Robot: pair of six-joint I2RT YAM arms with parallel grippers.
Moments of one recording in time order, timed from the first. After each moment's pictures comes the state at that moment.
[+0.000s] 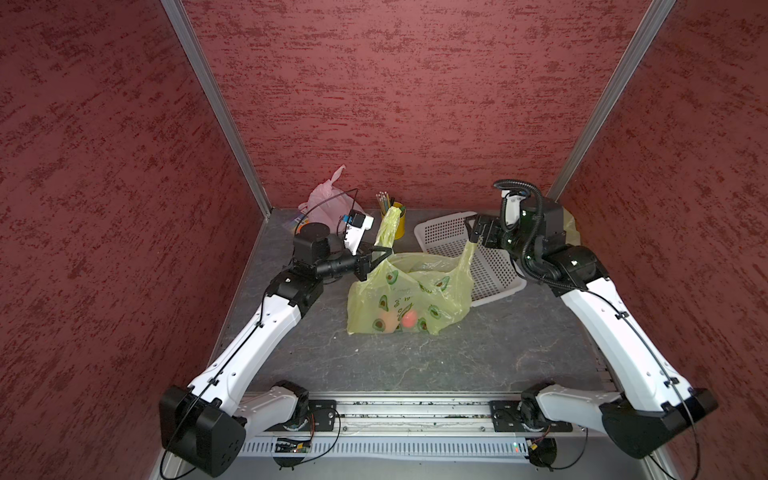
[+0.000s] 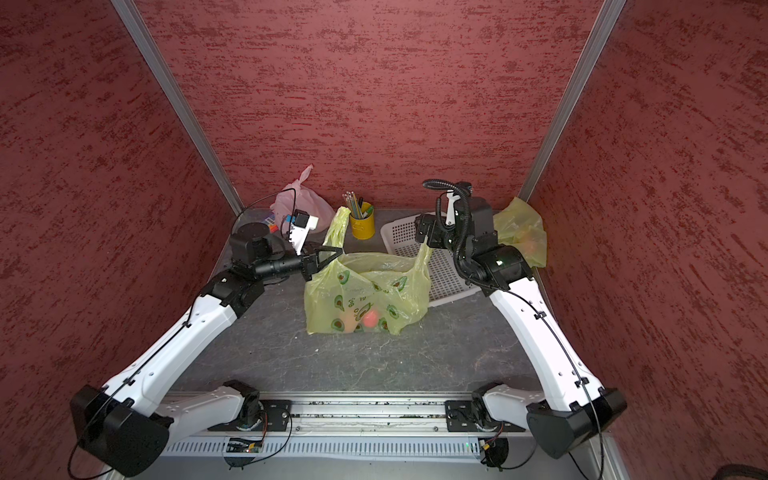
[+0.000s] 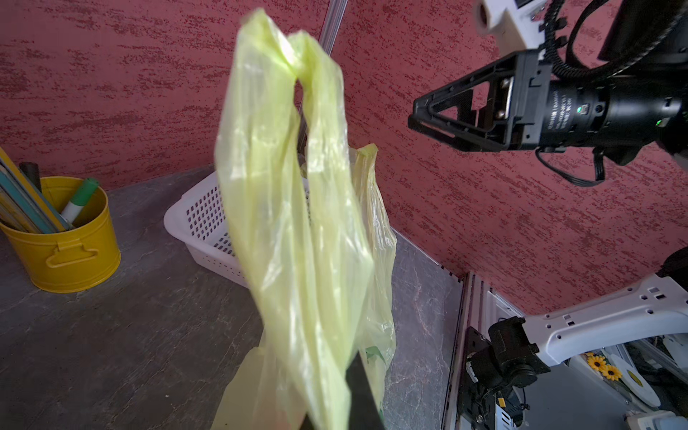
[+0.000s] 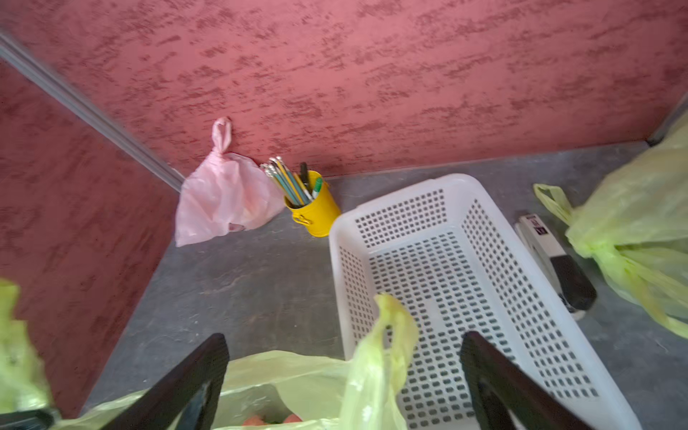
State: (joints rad) left arm -0.37 1.15 1.04 -0.16 0.71 -0.23; right arm 0.37 1.24 1.43 -0.68 0.03 0.42
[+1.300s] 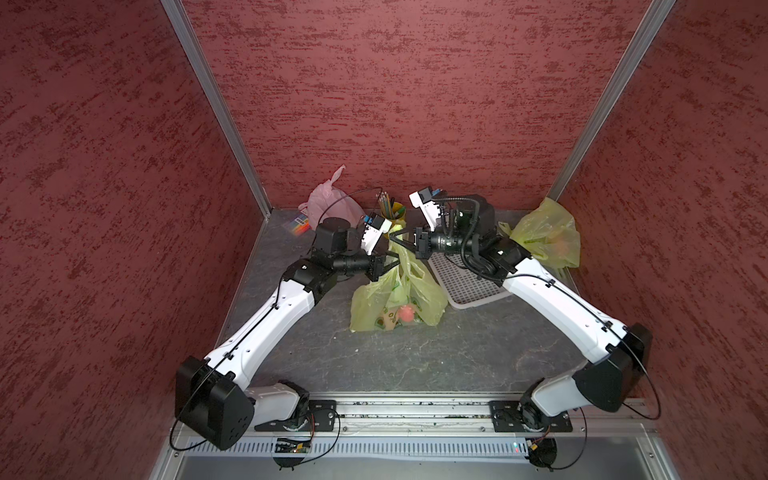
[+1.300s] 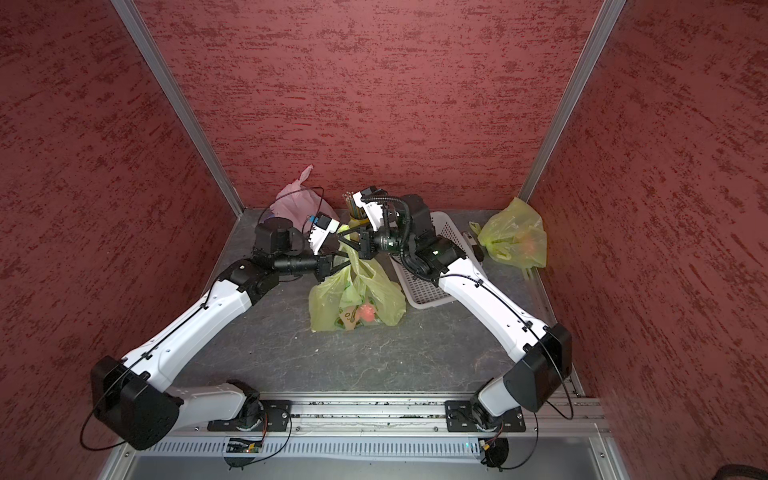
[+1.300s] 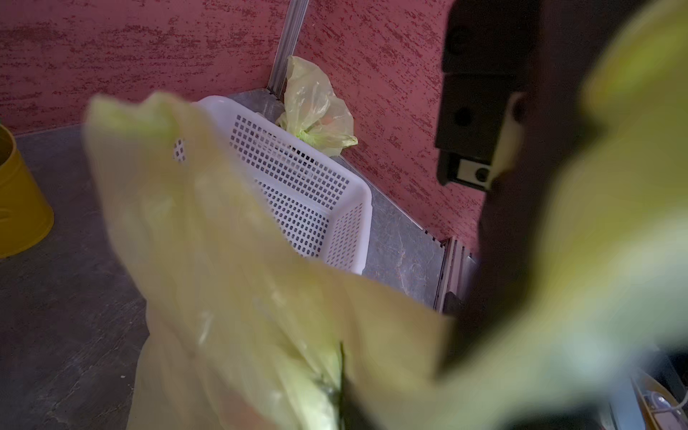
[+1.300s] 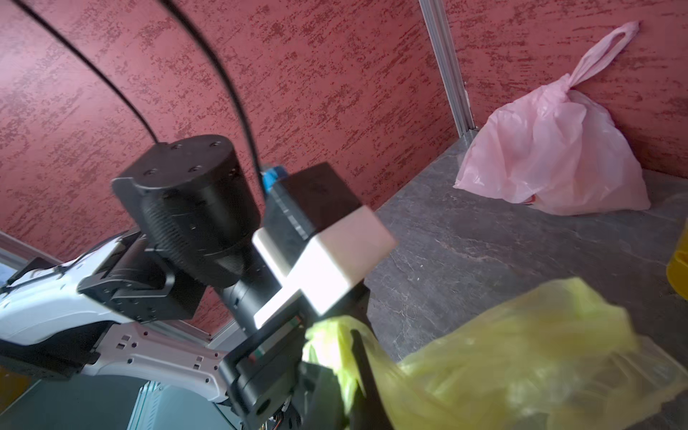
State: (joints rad) left arm -0.44 1.28 1.14 -0.31 0.73 -0.19; right arm 0.63 1.52 1.50 -0.23 -0.64 0.41
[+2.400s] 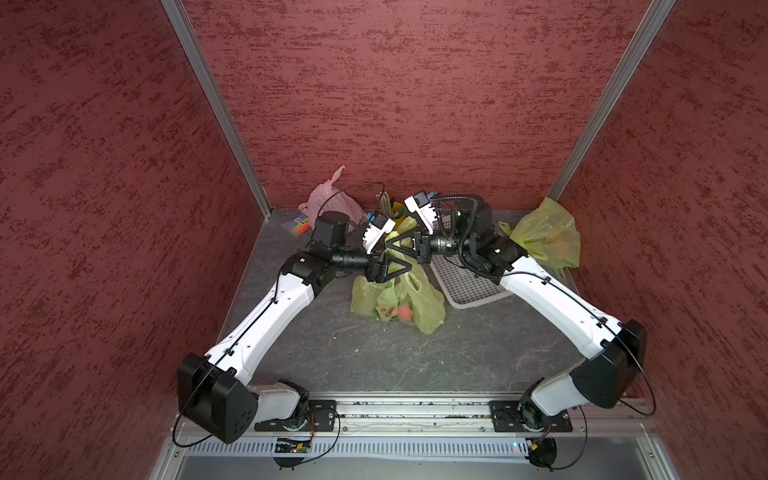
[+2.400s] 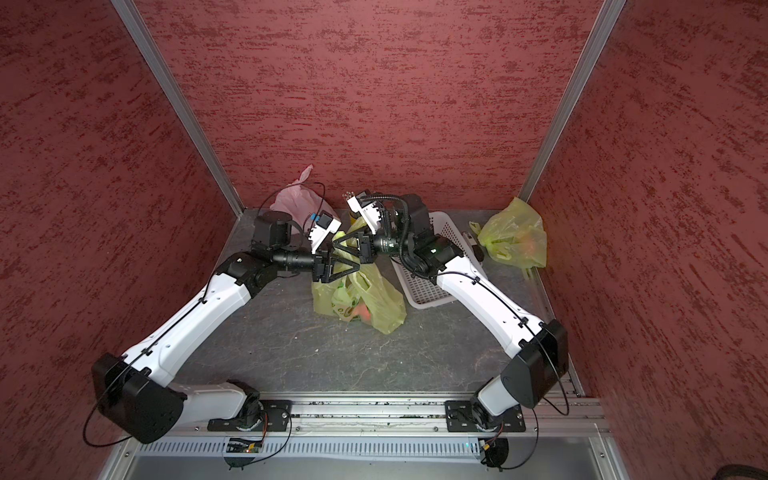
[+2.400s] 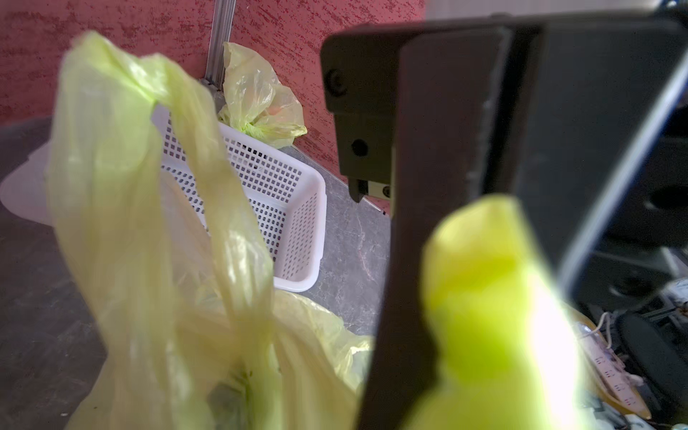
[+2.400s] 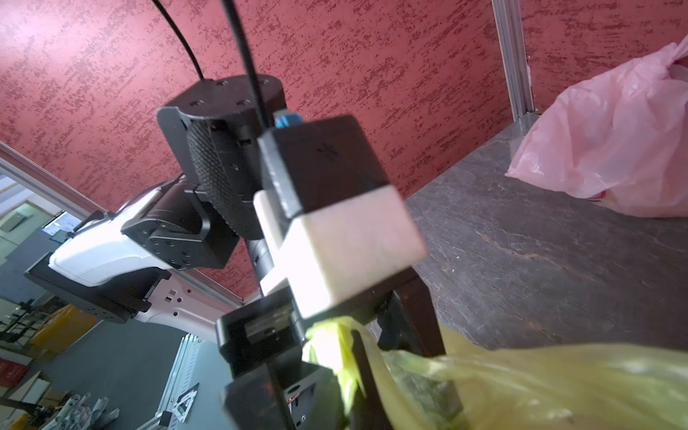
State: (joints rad) left arm -0.42 1.31 1.21 -0.39 0.92 -0.12; right arm 0.63 1.53 1.49 -0.19 -0.83 0.41
